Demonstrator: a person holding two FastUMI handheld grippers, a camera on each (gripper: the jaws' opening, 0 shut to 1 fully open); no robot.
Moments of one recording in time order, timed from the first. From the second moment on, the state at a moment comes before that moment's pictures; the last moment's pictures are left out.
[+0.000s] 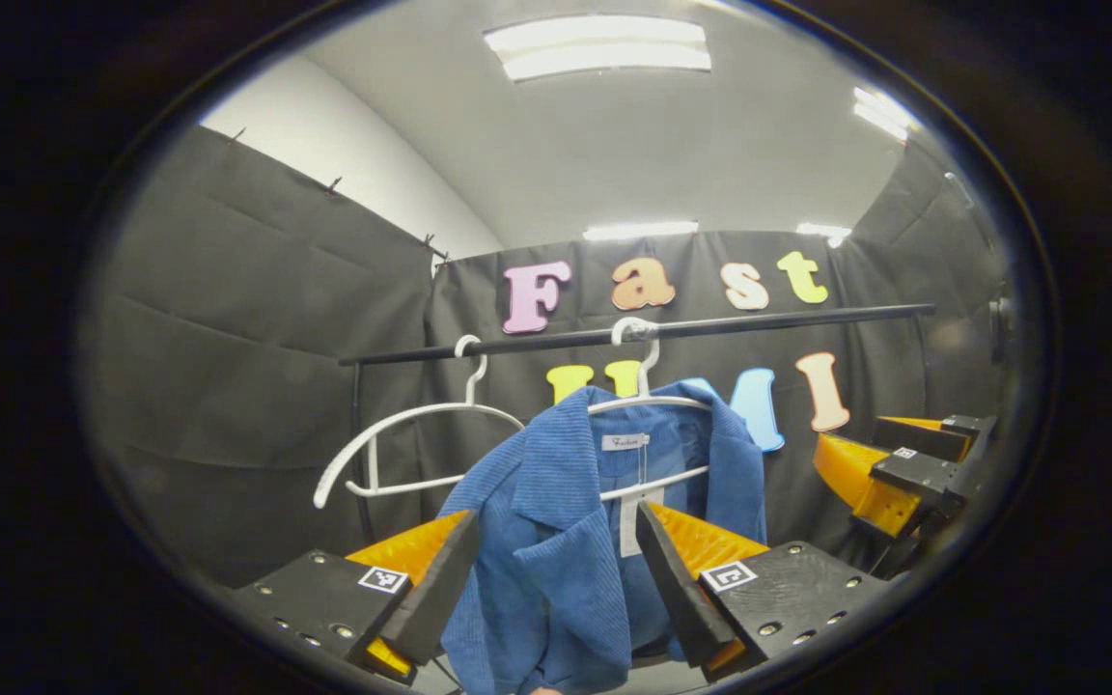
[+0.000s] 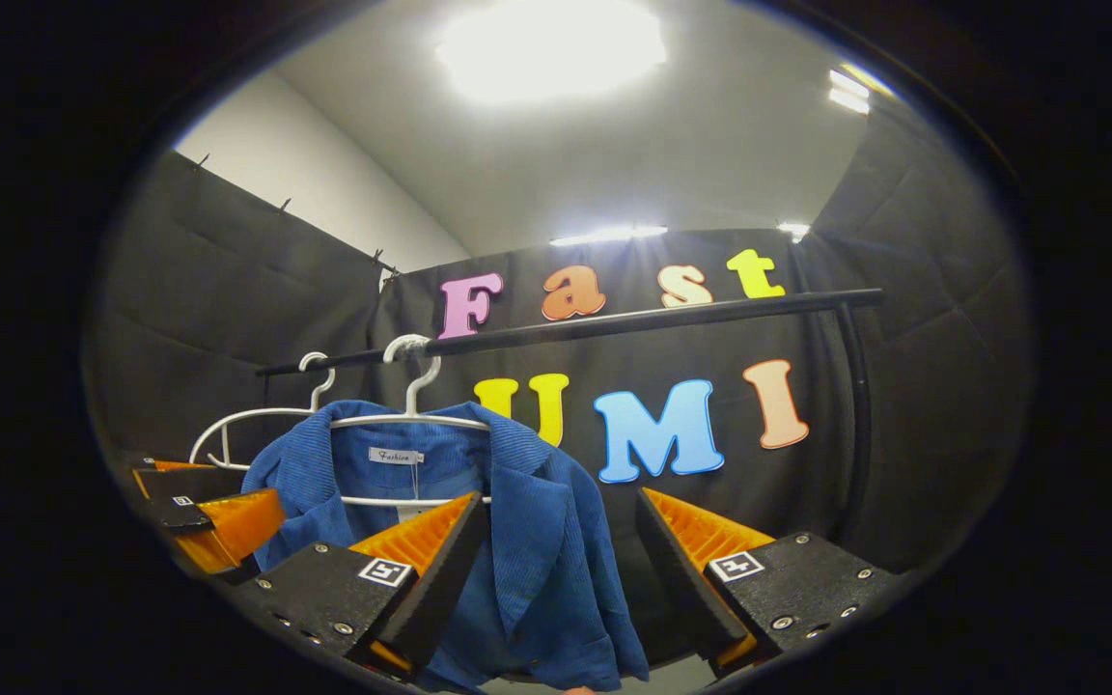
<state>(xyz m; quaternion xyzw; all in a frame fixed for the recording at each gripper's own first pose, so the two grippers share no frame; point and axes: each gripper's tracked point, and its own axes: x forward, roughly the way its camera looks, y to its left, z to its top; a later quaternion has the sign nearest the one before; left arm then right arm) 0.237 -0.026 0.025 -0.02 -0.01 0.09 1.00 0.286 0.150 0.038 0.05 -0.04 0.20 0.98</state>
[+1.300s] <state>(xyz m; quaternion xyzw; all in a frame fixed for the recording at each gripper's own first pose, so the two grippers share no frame) 0.308 -0.010 -0.061 0.00 0.06 0.21 0.97 0.391 0.219 -0.049 0.07 0.04 0.26 0.96</state>
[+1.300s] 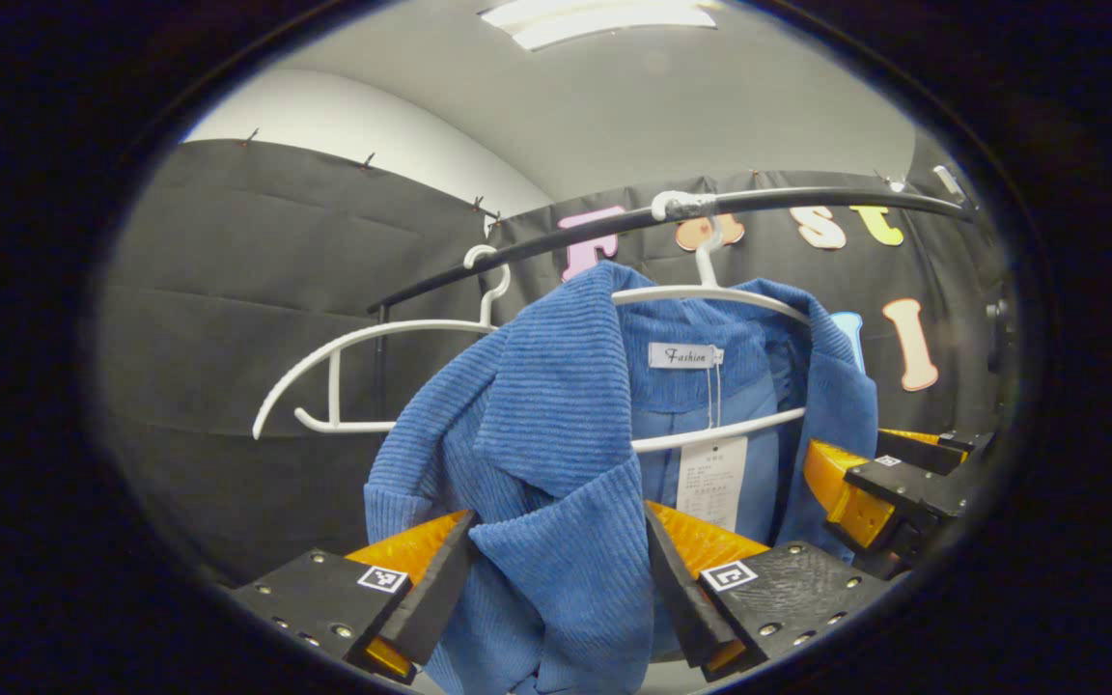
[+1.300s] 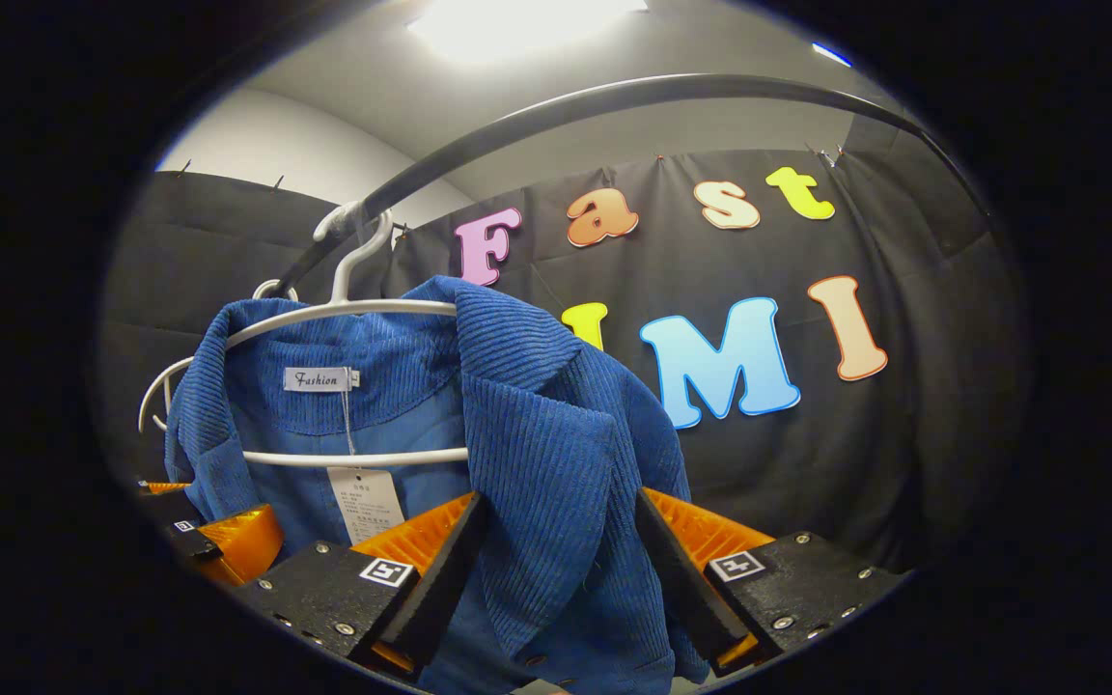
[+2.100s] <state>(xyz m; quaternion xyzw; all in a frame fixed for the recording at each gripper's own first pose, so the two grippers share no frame) 0.297 -0.001 -0.054 0.00 0.06 0.21 0.98 0.404 0.233 -0.058 0.10 0.07 0.28 0.95</state>
